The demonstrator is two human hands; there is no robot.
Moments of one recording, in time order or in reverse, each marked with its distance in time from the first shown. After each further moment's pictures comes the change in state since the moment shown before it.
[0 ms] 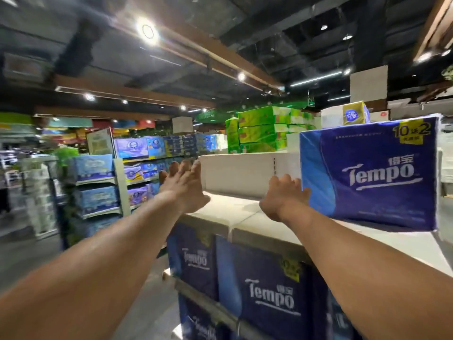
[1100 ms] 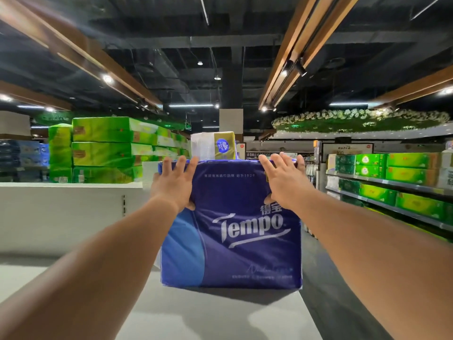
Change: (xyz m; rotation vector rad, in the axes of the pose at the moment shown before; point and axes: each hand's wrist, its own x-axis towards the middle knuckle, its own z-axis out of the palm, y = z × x) left_hand 0.281 0.356 0.112 -0.229 0.191 0.501; right_hand 0.212 0.323 -0.097 -0.610 0.262 0.166
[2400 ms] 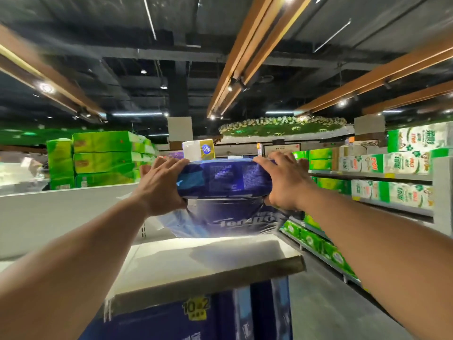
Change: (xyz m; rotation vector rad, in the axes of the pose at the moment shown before) left_hand -0.217 -0.121 -0.148 -0.414 0.313 0.463; right_hand -0.268 -0.122 -0.212 -0.055 0.053 0.175
